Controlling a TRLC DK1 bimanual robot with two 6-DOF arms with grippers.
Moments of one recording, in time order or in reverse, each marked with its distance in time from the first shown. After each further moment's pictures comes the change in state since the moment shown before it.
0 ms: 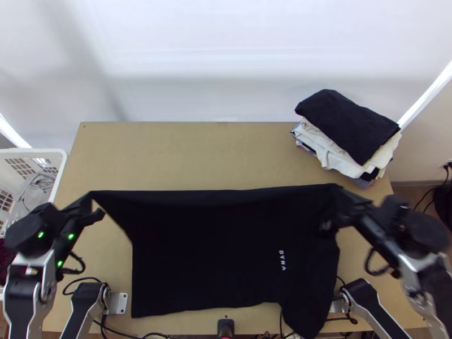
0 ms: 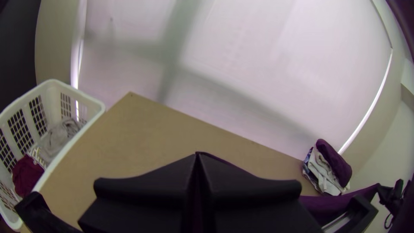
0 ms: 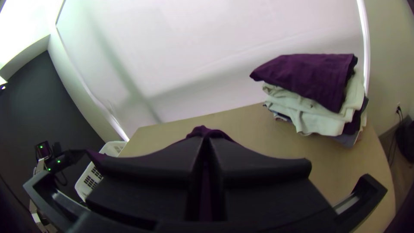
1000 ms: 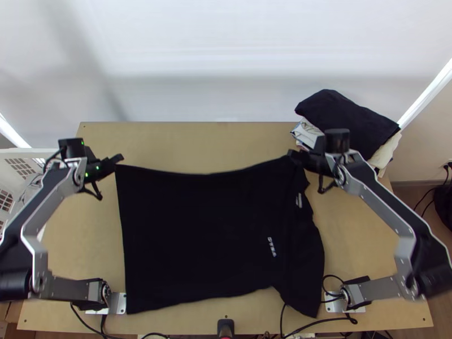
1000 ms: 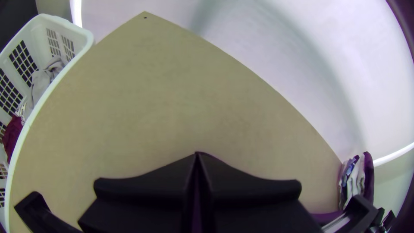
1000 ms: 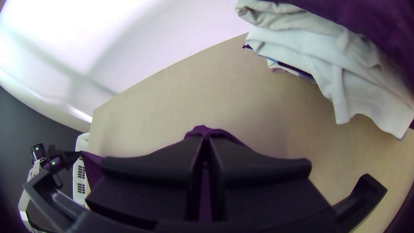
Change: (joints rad) left arm 0.133 1.063 0.359 0.213 0.098 -0.032; right arm -0.145 1.037 0.341 0.208 -0.146 0.069
